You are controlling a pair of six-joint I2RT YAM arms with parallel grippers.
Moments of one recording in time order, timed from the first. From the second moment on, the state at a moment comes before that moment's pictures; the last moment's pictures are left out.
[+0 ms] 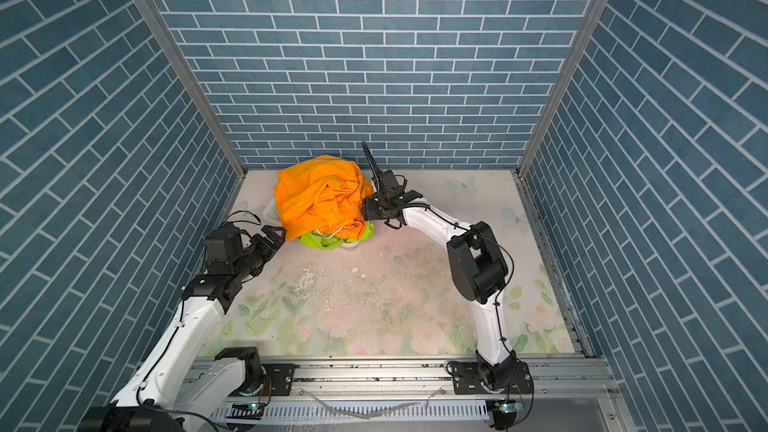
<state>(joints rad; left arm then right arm) -0.01 0.91 0.62 -0.30 0.18 -0.88 0.67 2.09 1.71 -0.46 -0.10 0.39</state>
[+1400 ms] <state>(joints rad) -0.66 1.32 0.90 -0.22 -0.07 -0.81 0.09 1.35 0.80 -0.37 0.60 1.24</state>
